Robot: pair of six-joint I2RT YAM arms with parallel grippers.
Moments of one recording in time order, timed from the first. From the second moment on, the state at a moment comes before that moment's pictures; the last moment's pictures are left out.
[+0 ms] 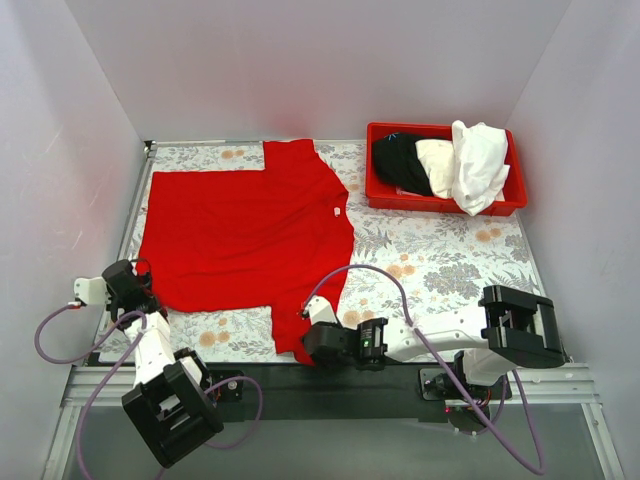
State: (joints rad) left arm 0.60 0.89 0.33 0.00 -0.25 -0.95; right arm 1.51 1.51 0.77 -0.28 0.30 0.73
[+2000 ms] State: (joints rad) left arm 0.56 1.07 0.54 -0.06 -0.18 -0.96; right arm 0.88 1.48 1.14 -0.34 0.31 0.30
